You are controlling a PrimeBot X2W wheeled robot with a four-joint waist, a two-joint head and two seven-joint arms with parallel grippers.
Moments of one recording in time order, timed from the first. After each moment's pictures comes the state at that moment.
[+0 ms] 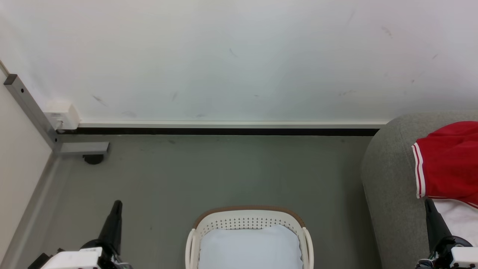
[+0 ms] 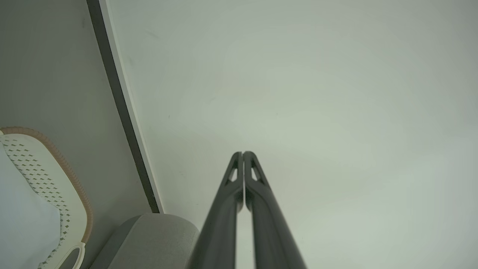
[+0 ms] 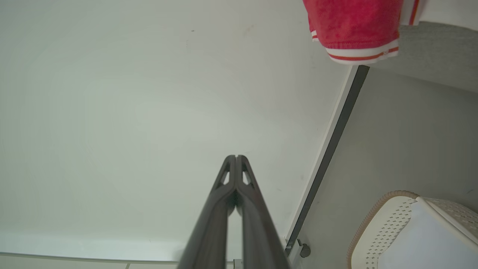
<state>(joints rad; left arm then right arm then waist) -0.10 0.05 0.11 0.25 -1.61 -0.13 0.11 -0.10 -0.05 -0.11 0.24 1.62 0.13 0.11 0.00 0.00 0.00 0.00</state>
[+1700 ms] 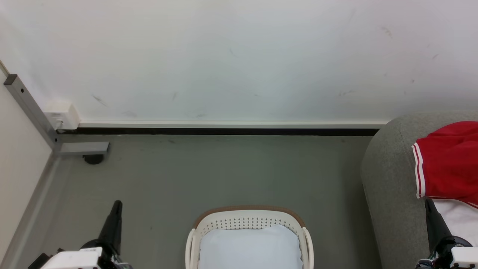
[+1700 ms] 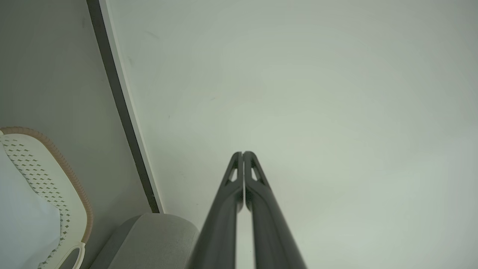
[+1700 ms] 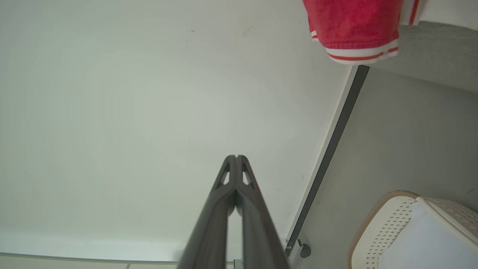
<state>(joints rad) -0.10 0.05 0.11 0.25 -1.61 -0.13 0.11 -0.10 -0.05 -0.11 0.24 1.62 0.13 0.11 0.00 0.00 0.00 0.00</state>
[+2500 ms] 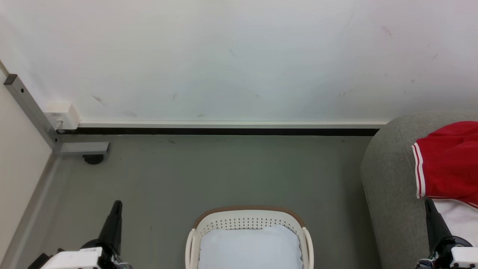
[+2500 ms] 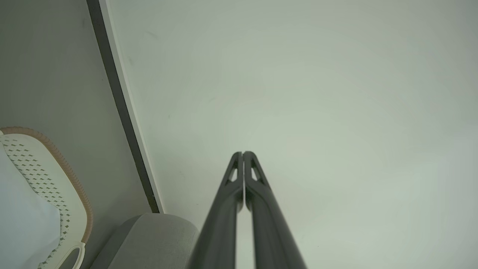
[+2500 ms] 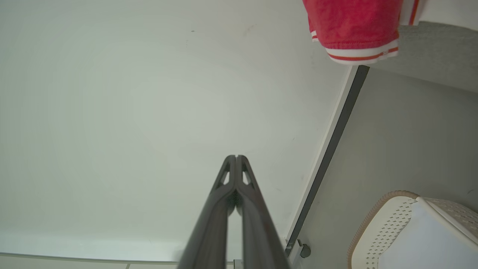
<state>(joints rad) -0.10 0.05 0.11 0.25 -1.61 -0.13 0.11 -0.10 -0.05 -0.11 0.24 1.61 0.13 0.11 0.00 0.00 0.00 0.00</state>
